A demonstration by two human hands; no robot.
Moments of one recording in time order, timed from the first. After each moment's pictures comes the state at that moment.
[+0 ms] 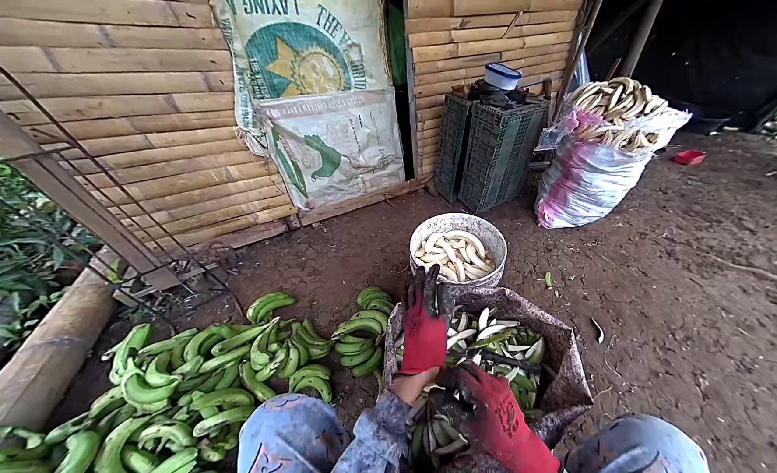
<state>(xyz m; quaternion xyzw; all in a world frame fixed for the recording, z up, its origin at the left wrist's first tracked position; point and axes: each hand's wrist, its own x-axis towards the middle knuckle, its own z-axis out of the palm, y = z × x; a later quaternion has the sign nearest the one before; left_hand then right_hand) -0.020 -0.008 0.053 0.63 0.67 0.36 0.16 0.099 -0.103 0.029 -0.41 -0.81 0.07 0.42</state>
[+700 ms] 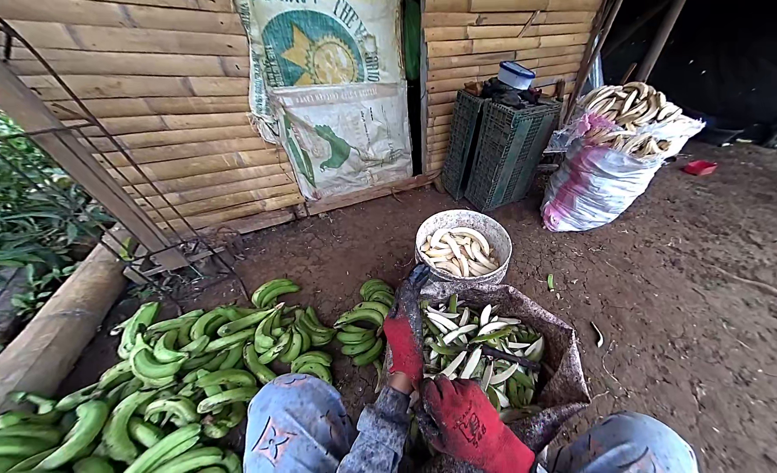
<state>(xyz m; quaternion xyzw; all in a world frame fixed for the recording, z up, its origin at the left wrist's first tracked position) -0.038 -0.020 0.047 0.35 0.58 0.66 0.32 0.076 -0.122 0.035 -0.34 -0.88 -0.07 0.31</state>
